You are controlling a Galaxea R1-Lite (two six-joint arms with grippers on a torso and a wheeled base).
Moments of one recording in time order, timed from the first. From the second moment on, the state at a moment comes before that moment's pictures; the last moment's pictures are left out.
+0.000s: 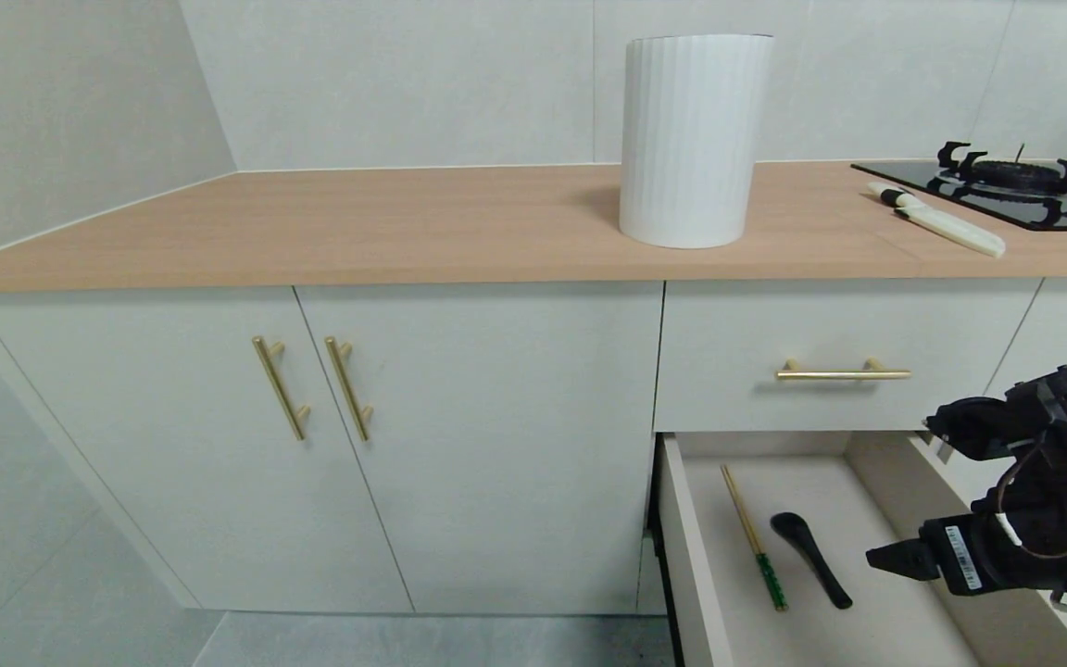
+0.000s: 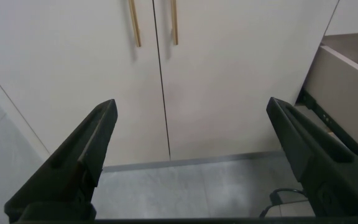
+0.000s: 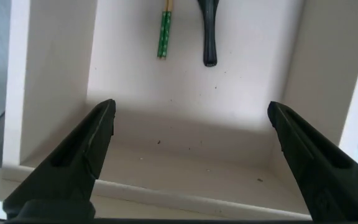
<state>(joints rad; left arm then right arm) 0.00 0.00 0.00 0.01 -0.10 0.02 0.26 1.49 -0.68 0.12 -0.07 0.09</state>
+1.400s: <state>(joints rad) 0.00 0.00 0.00 0.01 -0.10 0.02 0.44 1.48 -0.66 0.40 -0.07 0.07</state>
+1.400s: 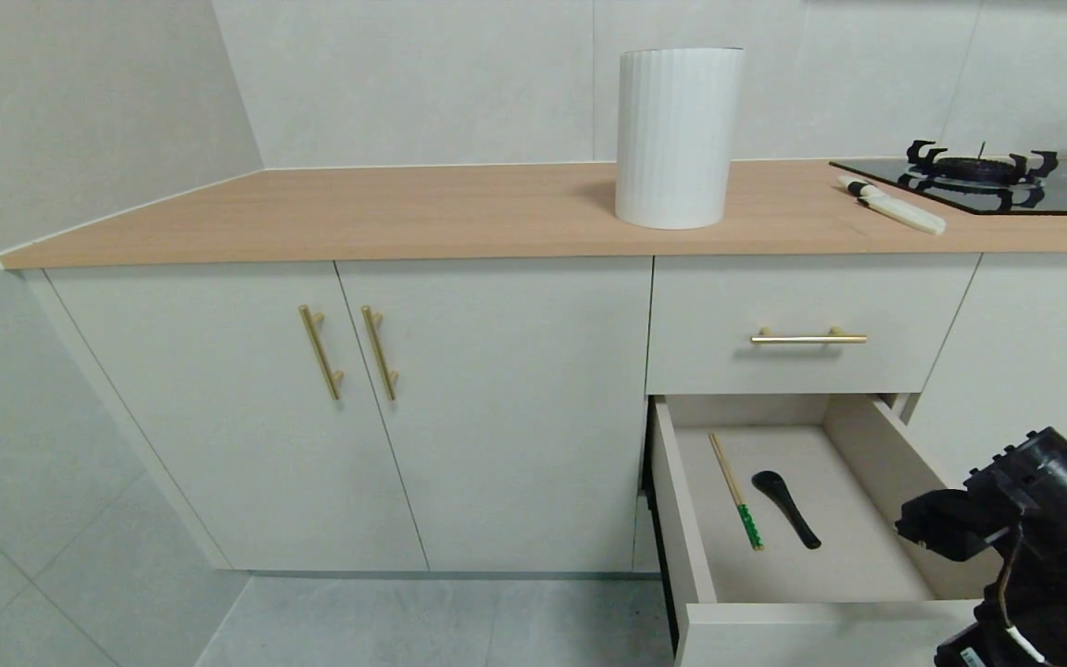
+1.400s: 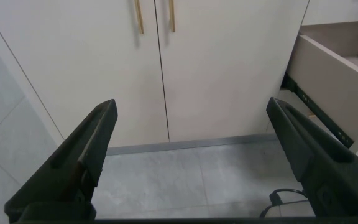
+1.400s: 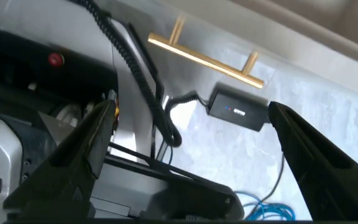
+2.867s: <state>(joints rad) 0.00 0.00 0.00 0.01 -0.10 0.02 0.35 1.76 -0.79 0.26 -0.13 0.29</state>
